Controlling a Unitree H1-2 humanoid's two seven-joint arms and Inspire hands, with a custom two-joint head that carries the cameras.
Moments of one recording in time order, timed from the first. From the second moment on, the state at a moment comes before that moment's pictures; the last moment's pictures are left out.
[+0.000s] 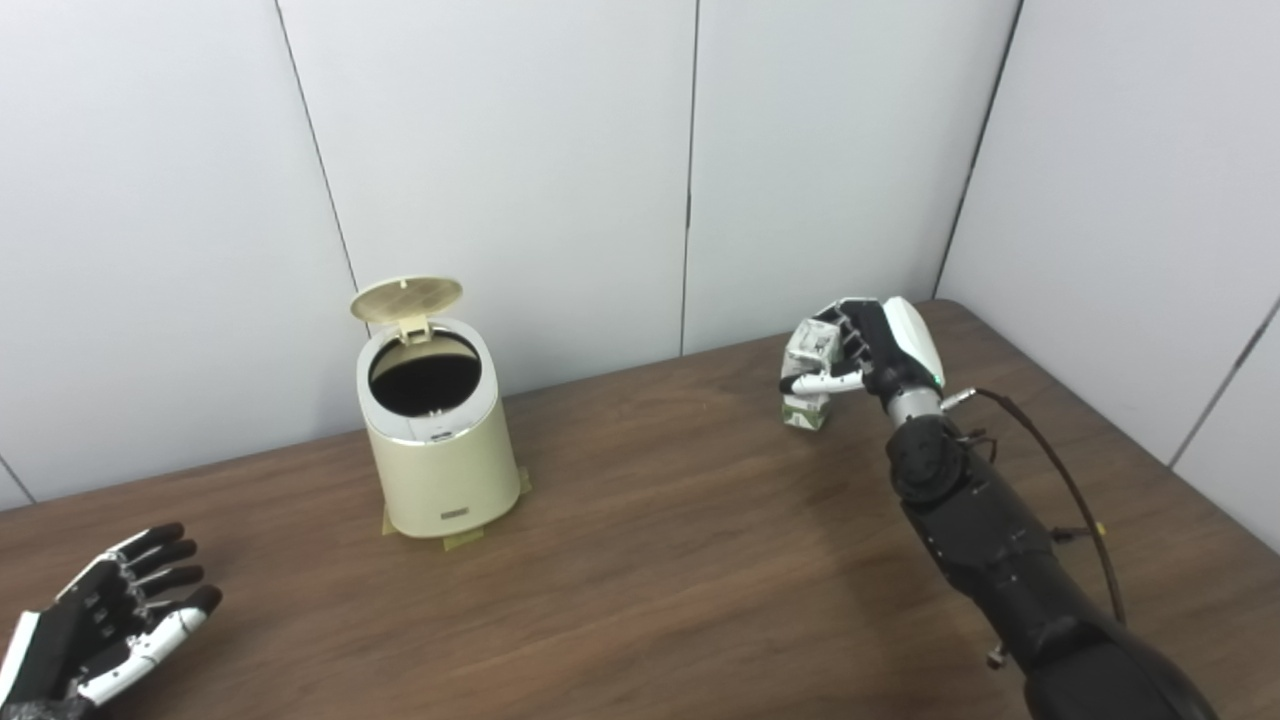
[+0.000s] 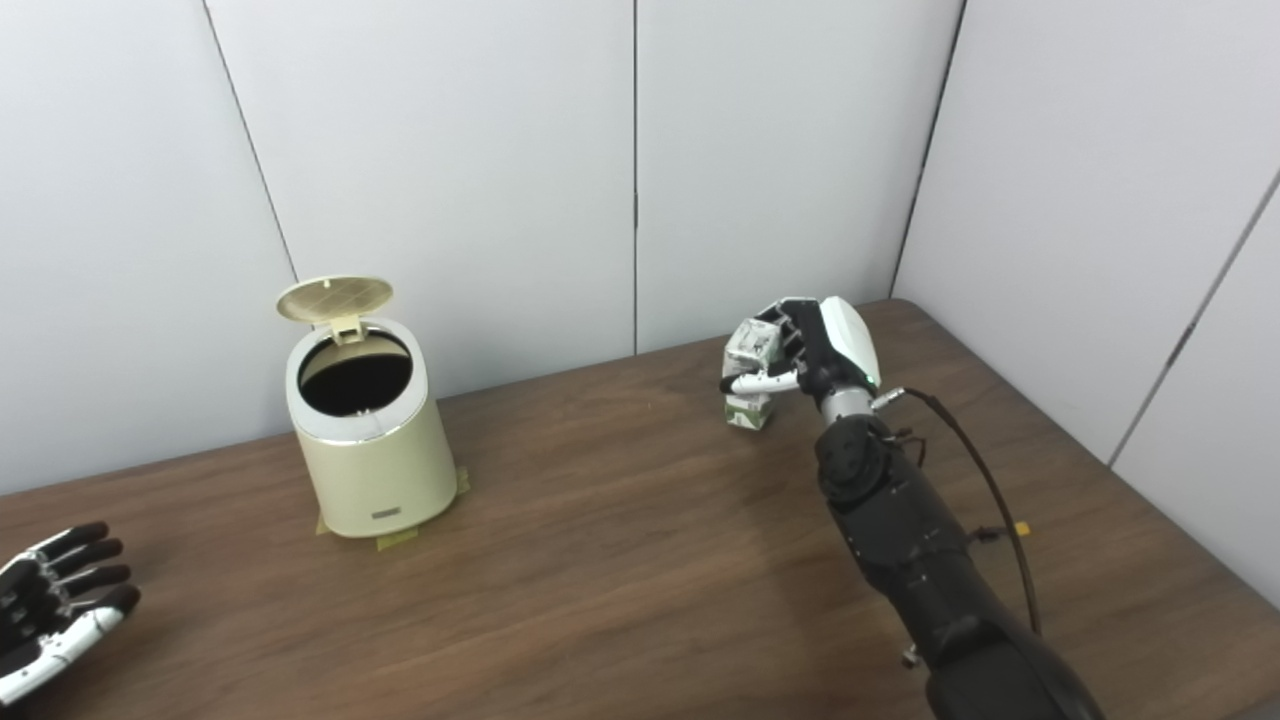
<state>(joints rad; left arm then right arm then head) -0.30 0.30 0.13 0.40 -0.11 -0.18 -0.20 -0.53 -0.44 -0.02 0.47 -0.35 0.06 -0.27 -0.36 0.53</state>
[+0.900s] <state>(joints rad) -0.32 0.20 0.06 0.37 0.01 -0.22 -0.12 -0.66 -0.20 0.10 0.18 -0.43 0.22 -0.16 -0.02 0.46</state>
